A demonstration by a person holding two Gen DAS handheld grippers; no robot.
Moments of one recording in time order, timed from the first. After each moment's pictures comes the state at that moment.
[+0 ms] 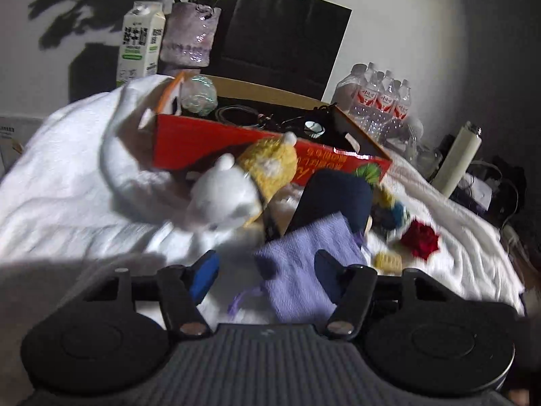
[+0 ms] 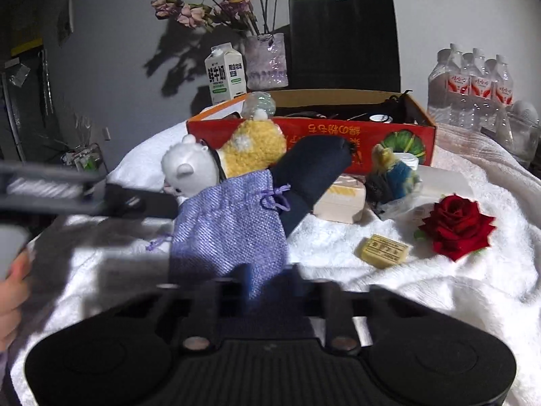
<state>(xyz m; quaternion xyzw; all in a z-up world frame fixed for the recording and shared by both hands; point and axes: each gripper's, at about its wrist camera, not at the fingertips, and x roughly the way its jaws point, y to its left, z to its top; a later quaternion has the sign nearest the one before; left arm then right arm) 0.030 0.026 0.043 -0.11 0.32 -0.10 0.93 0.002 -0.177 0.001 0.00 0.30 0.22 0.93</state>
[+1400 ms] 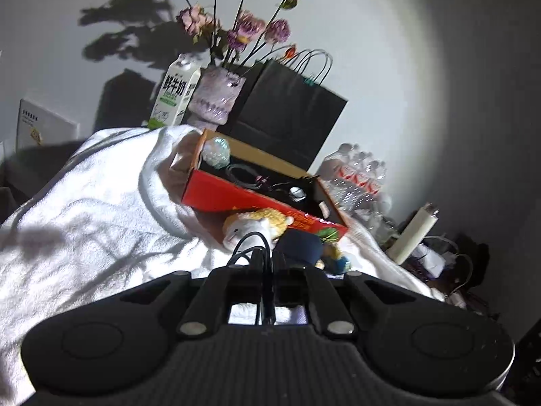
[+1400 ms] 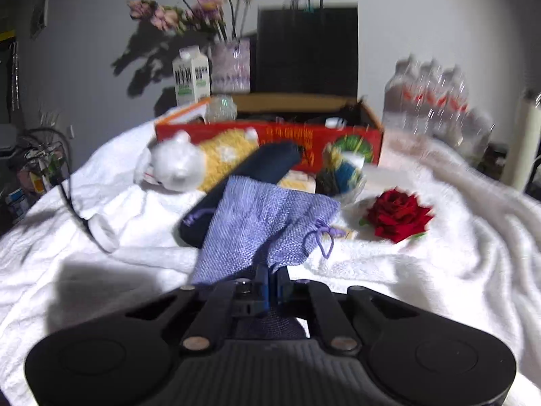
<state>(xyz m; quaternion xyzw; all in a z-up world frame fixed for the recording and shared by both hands) -0.097 0.080 0.113 -0.21 0.23 -0.10 0.94 -0.040 -0.180 0.014 -0.03 0.28 0.14 0.95</state>
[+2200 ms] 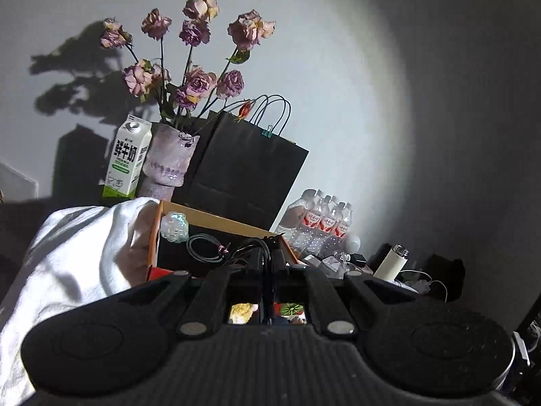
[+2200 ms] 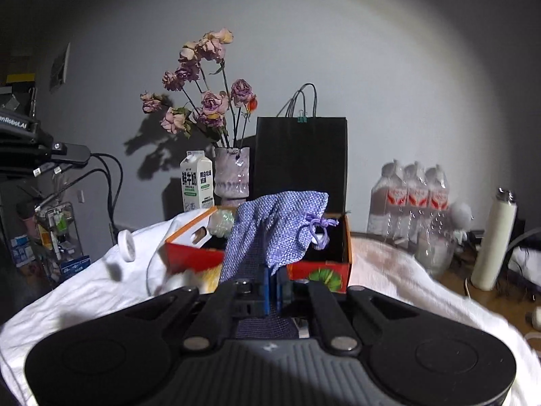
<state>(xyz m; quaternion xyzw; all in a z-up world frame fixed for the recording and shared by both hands) -0.028 0.091 0.194 -0.19 0.18 -0.16 0.95 -0.043 -0.215 0.121 -0.02 0.16 0.16 0.97</state>
